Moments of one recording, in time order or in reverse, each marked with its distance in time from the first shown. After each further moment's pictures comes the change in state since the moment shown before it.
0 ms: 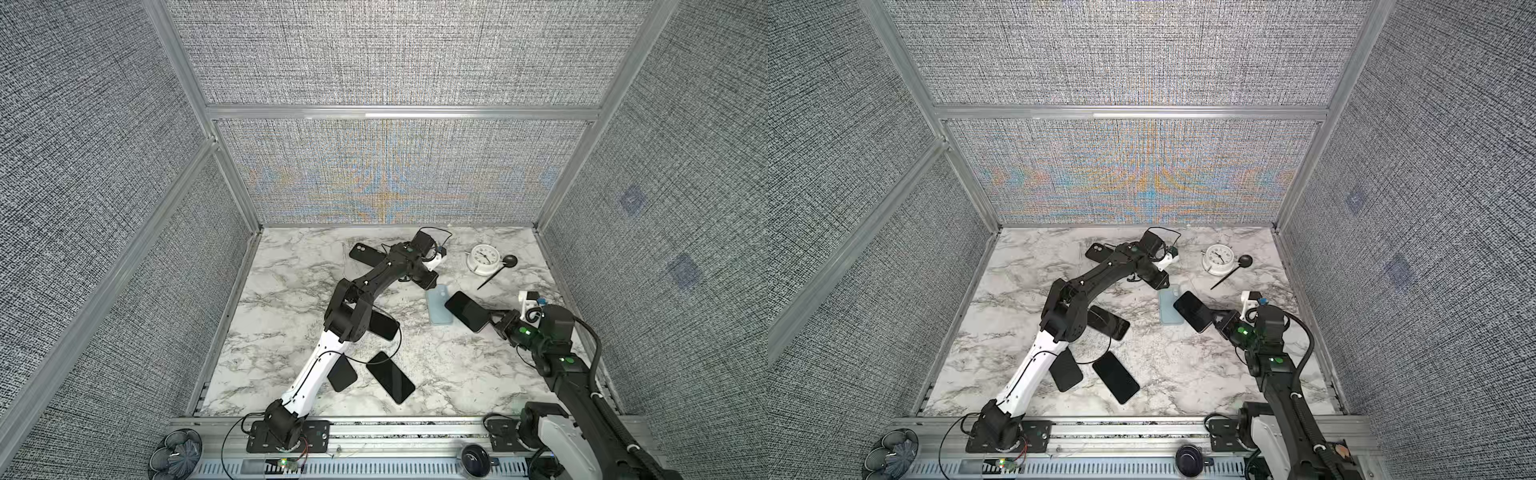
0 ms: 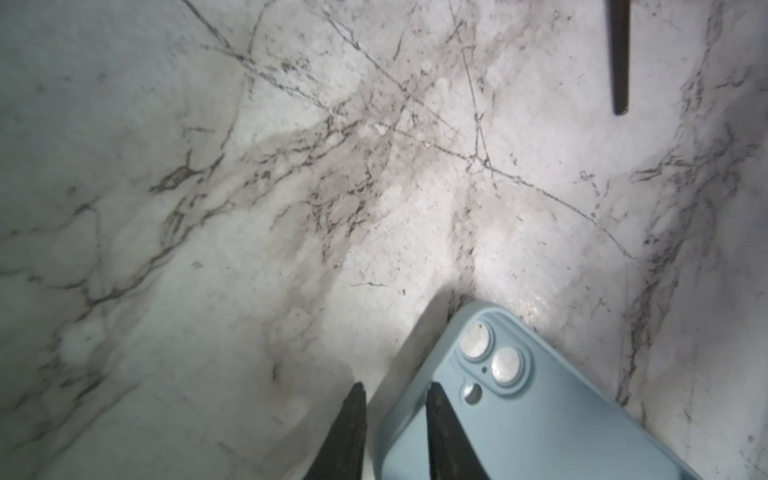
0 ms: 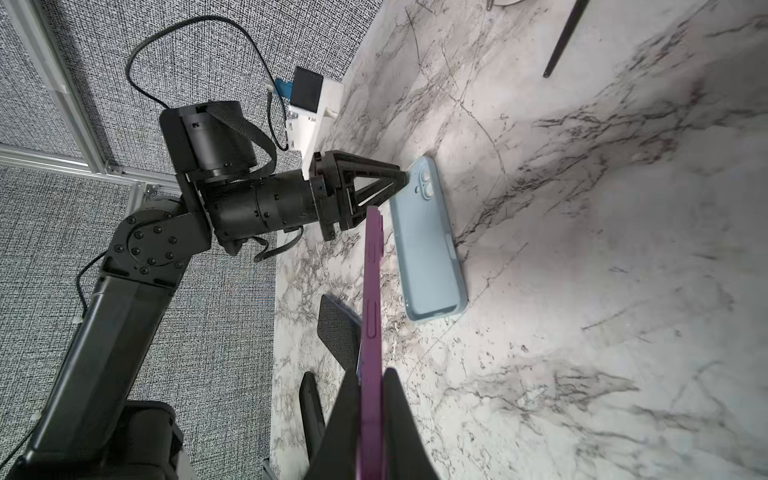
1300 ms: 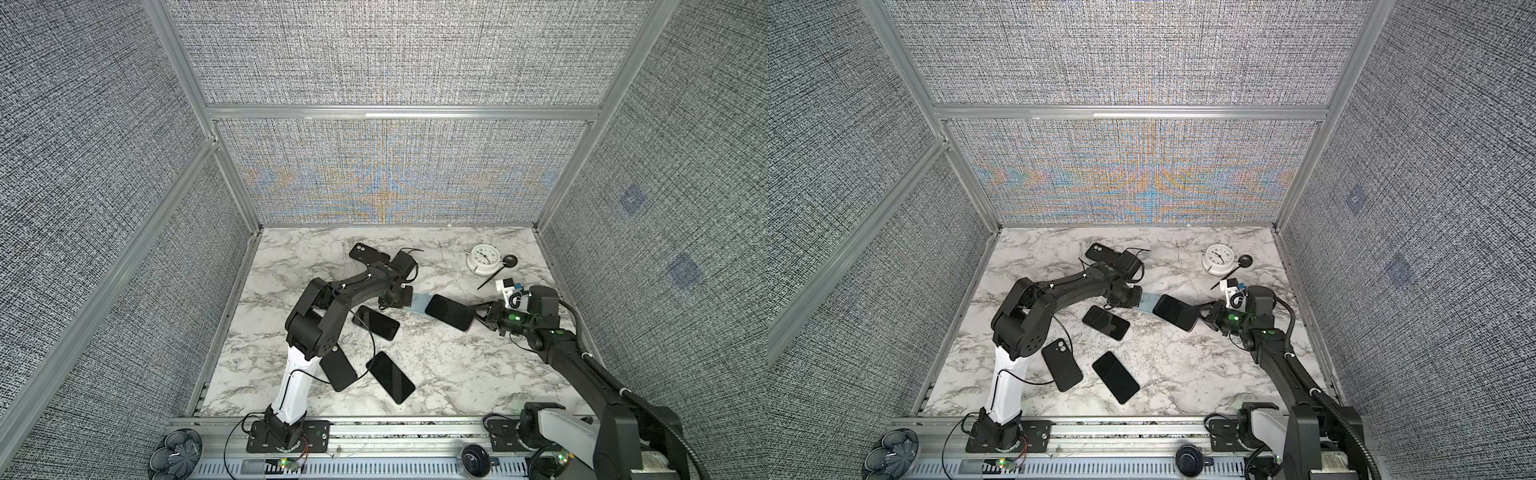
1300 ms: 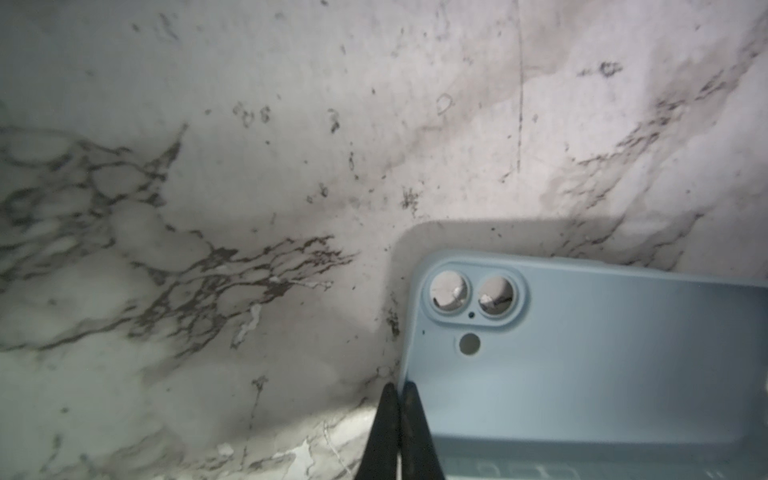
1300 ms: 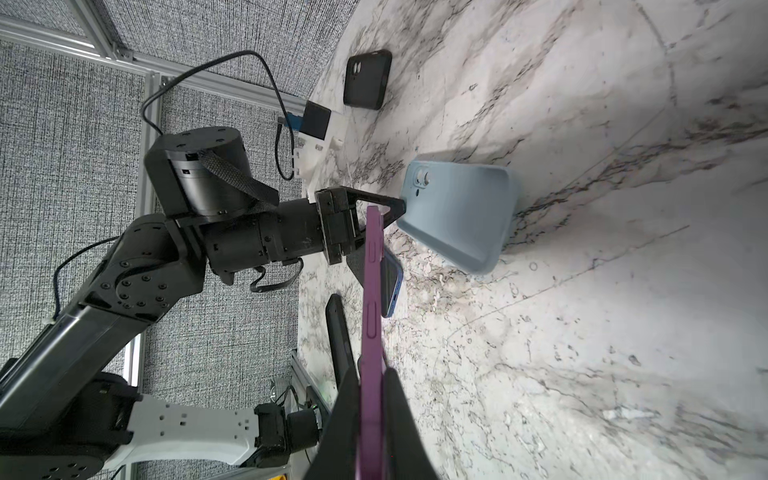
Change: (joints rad) left arm -0.005 -0.510 -0.838 0.229 -0.258 -0.602; right arm 0.060 0.299 0.174 -0.009 -0.251 -0.126
